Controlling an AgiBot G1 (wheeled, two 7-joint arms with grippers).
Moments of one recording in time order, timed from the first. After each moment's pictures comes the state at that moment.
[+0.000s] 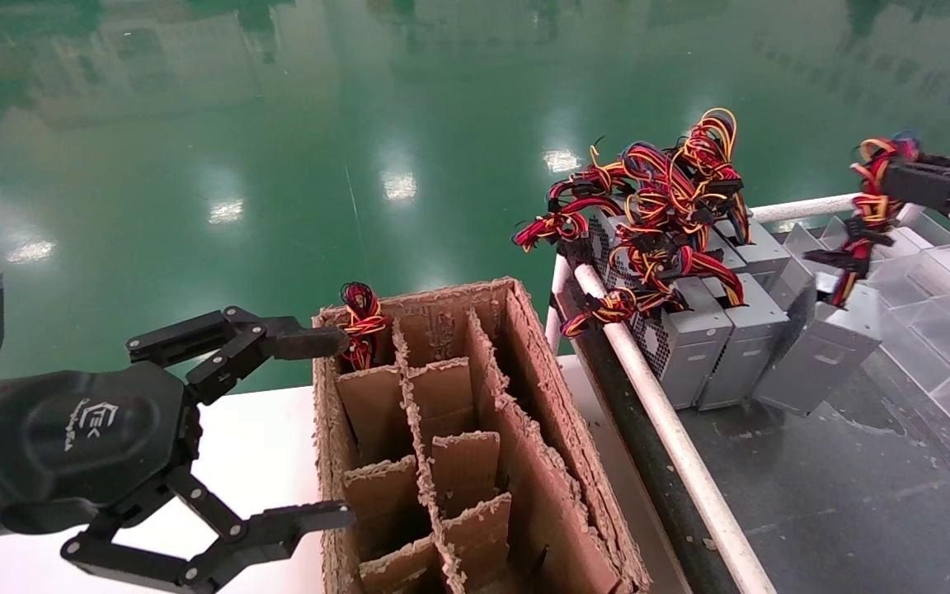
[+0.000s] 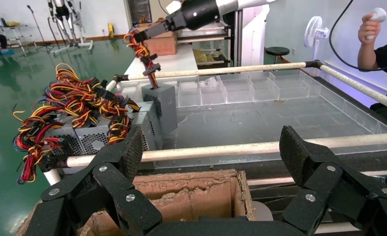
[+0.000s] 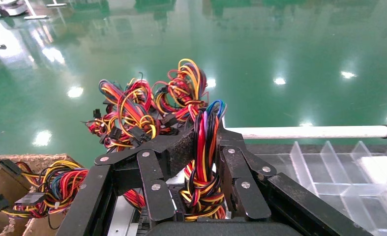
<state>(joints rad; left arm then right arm) -1.10 0.58 0.37 -1.26 0.67 1.46 -0.14 1.66 -0.31 -1.16 1.26 -0.88 -0.44 0.79</state>
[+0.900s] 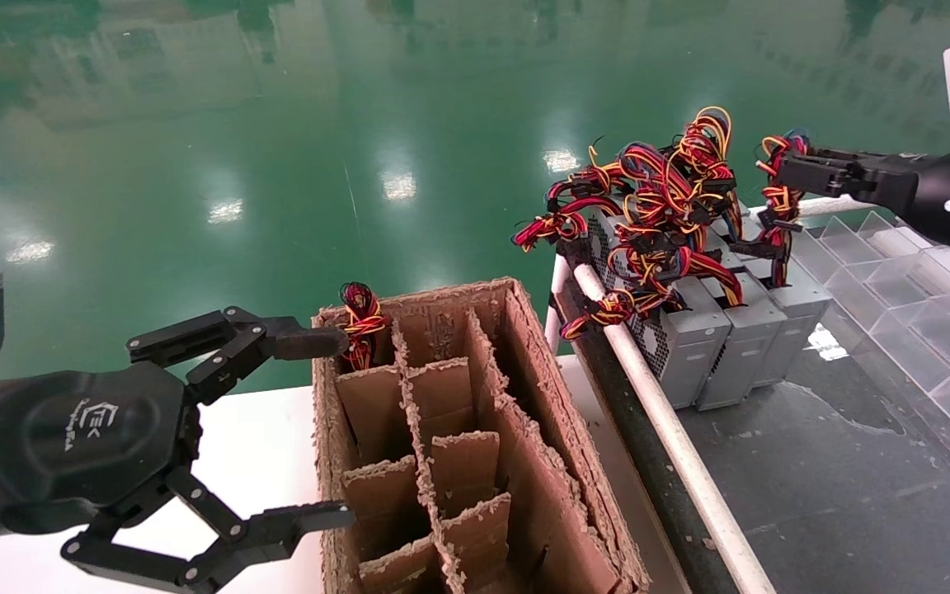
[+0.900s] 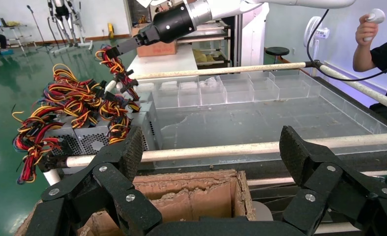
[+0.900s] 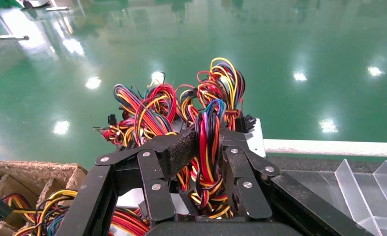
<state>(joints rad) -1.10 0.58 0.37 -1.26 0.67 1.46 -0.14 1.70 -0.53 -1.18 1.06 -0.91 -0.51 0.75</state>
